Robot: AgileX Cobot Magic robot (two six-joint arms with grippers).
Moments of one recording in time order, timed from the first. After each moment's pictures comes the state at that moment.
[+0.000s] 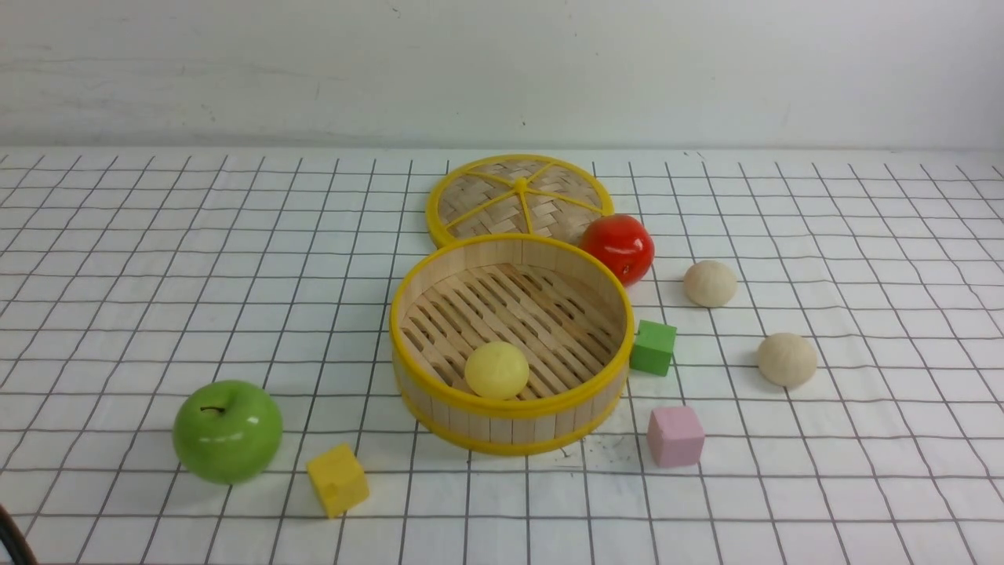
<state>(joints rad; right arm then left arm) -0.08 -0.01 0.01 -0.11 0.44 -0.09 -0.46 0.47 -0.67 0.22 1.07 -0.55</state>
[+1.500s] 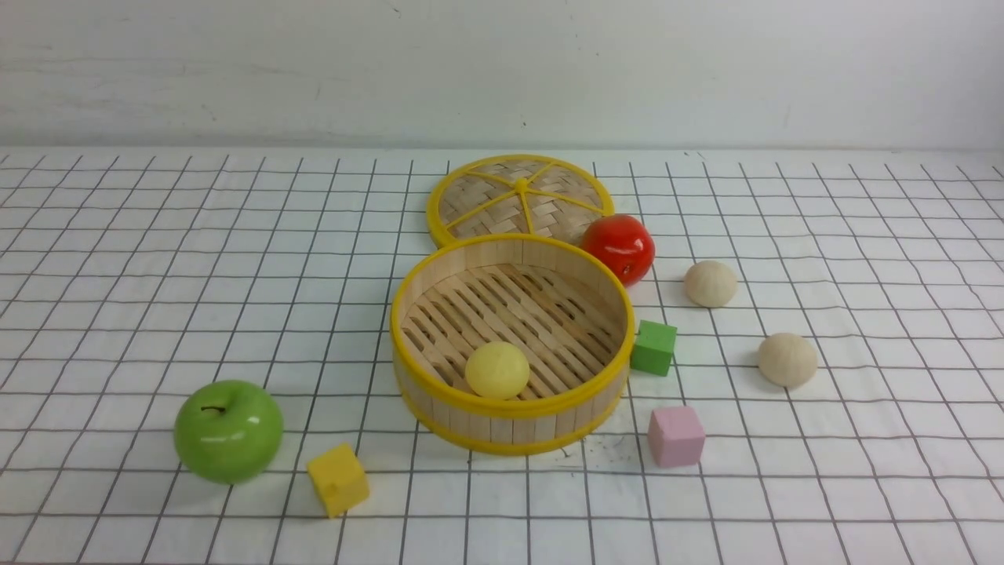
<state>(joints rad) -0.08 -0.01 0.01 -0.11 0.44 -0.09 0.00 0.09 -0.11 0.14 0.18 -0.42</state>
